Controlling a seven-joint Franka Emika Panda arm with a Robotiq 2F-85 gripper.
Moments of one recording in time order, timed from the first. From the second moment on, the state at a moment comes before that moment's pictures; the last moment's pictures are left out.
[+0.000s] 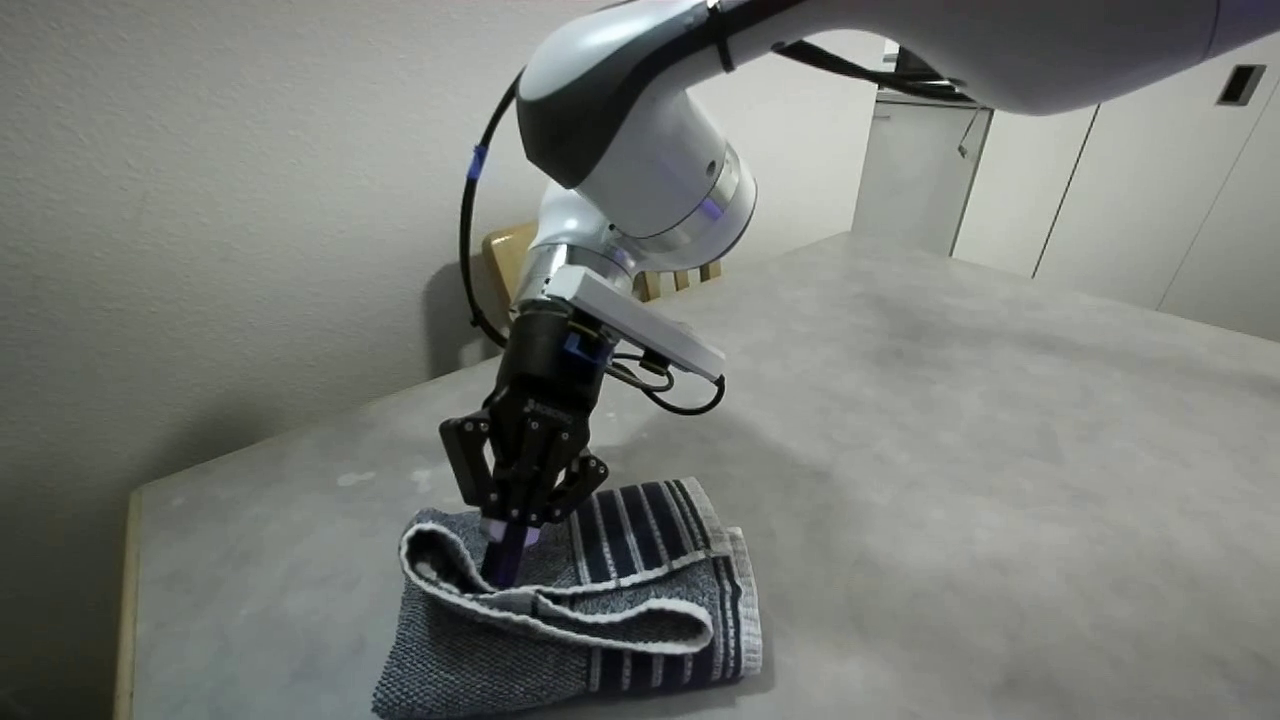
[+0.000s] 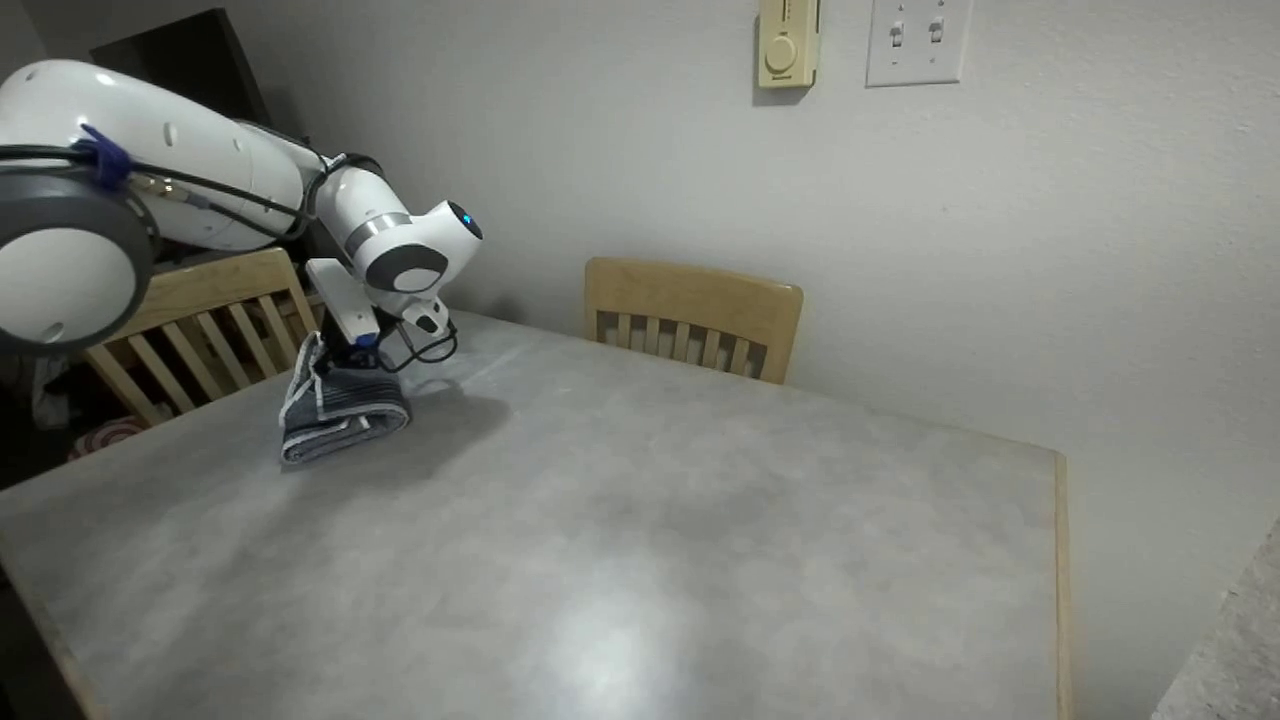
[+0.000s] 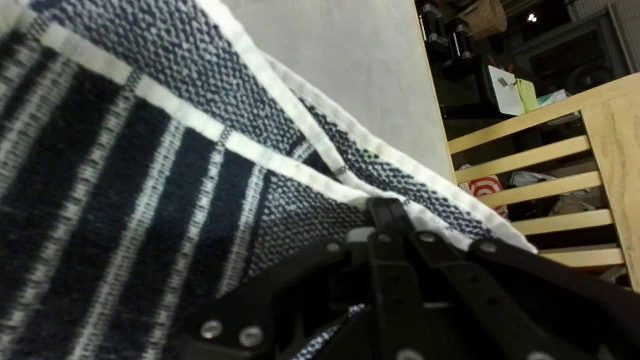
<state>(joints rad) 0.15 1.26 0.36 -0.87 0.51 1.76 0.09</state>
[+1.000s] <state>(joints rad) 0.16 1.37 0.36 -0.70 0.51 1.68 0.19</state>
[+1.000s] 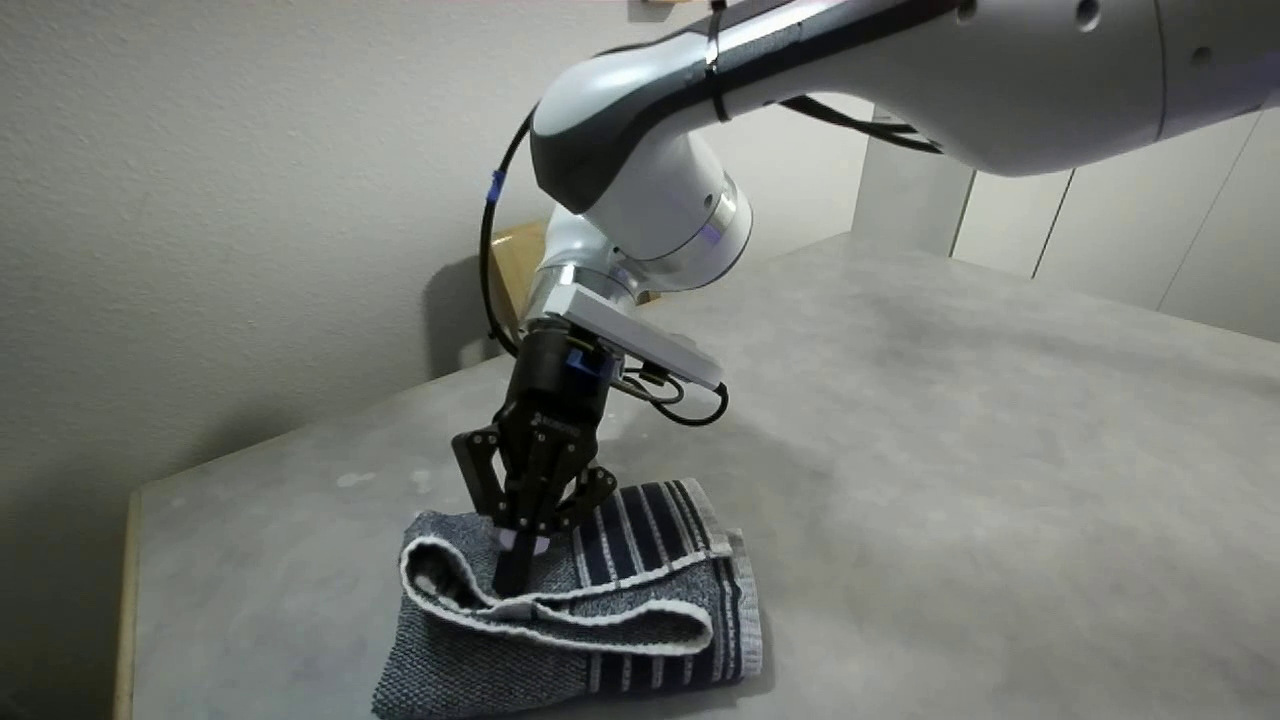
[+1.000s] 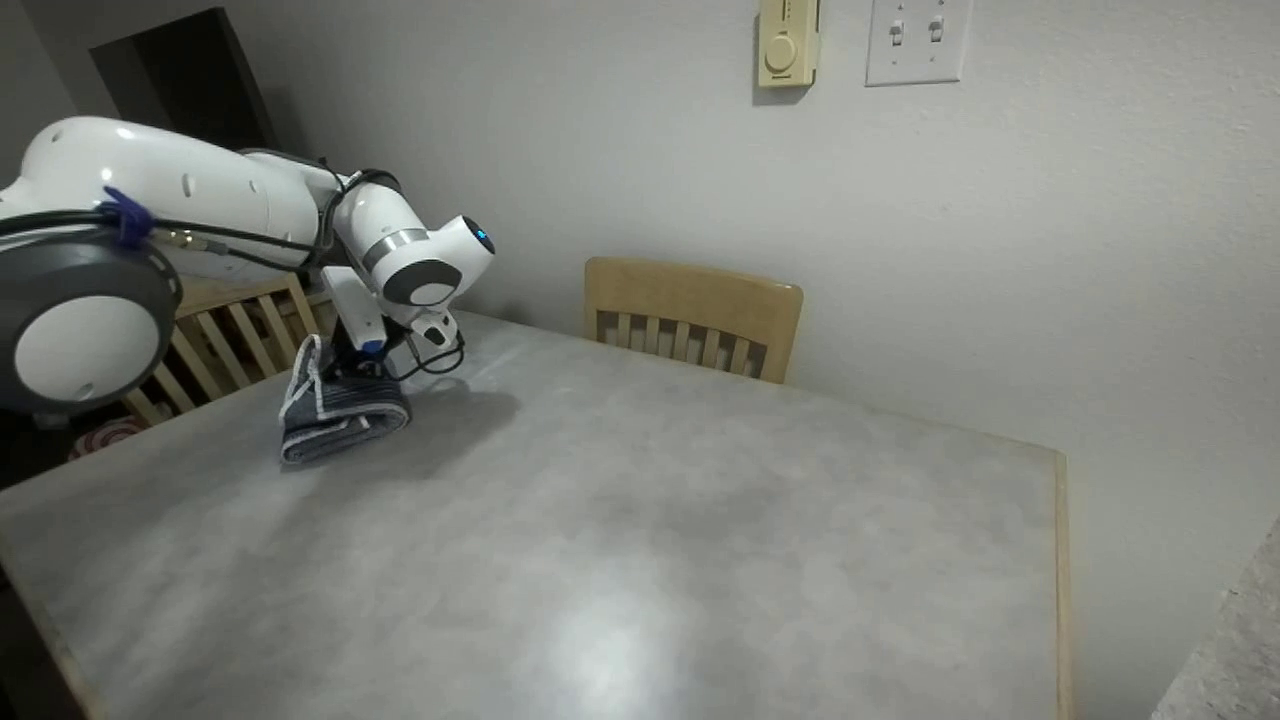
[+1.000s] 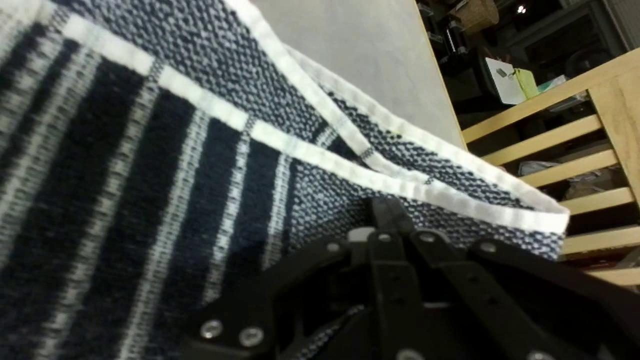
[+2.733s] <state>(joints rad) 0.27 1.47 0.28 -0.44 0.38 1.56 0.32</state>
